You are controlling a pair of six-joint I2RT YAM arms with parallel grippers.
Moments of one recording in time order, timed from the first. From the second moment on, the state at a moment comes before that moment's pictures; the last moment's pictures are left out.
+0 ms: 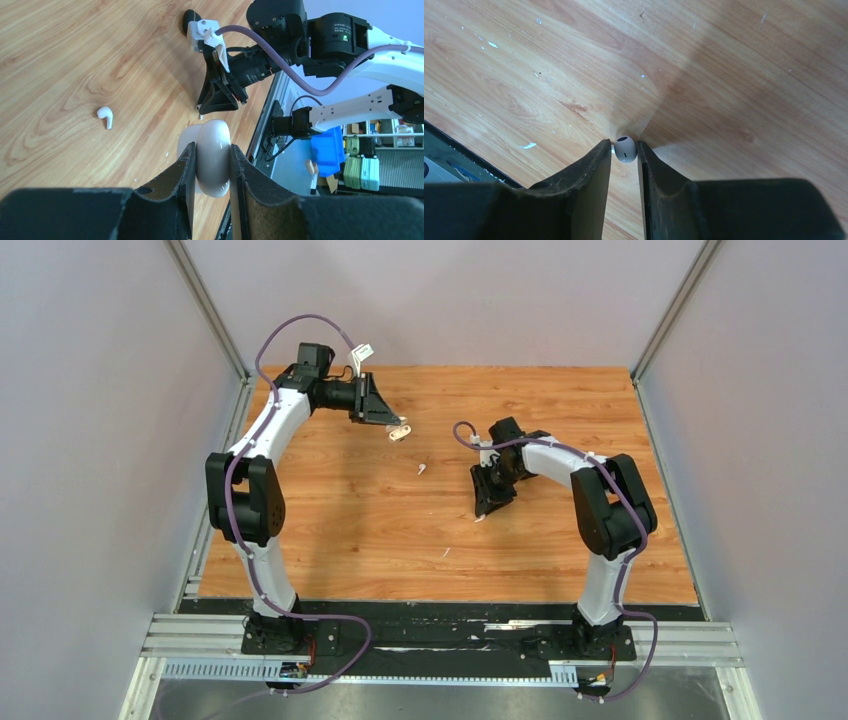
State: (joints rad) left arm -0.14 1.93 1.70 -0.62 1.13 -0.15; right arm 0.39 1.91 1.24 -0.67 -0.39 0.06
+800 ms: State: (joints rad) left arm -0.14 1.93 1.72 -0.62 1.14 -0.15; right arm 0.44 1.89 1.23 -0.66 -0.35 -0.04
